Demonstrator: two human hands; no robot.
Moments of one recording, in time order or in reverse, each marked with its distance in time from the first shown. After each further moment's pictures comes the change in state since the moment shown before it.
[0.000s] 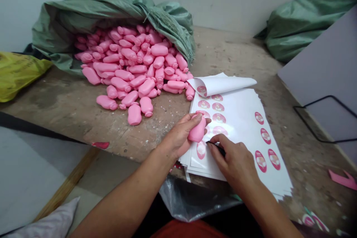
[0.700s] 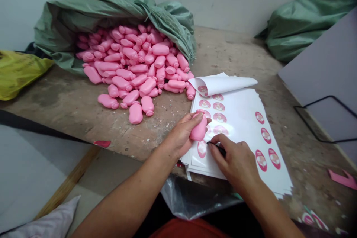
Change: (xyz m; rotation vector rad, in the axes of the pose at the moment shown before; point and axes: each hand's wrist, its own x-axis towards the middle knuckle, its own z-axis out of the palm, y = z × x) left_hand -0.001 -0.001 0.000 -0.003 0.022 0.023; right_hand -0.001 -0.004 -0.002 -0.062 0.047 -0.067
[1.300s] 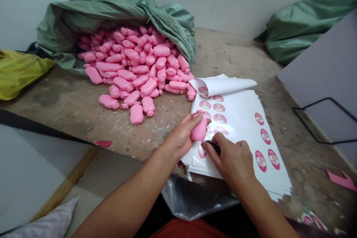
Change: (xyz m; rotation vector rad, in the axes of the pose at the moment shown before) left_hand -0.002 0.002 0.003 -0.026 0.008 0.004; right_hand 0.005 -0.006 0.009 -0.140 0.112 -0.032
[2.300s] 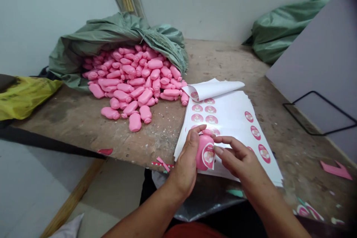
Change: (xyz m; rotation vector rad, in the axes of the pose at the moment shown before) left_hand -0.061 -0.035 0.030 0.255 0.037 0.139; right_hand -0.026 0.008 -0.045 1.342 -0.174 0.529
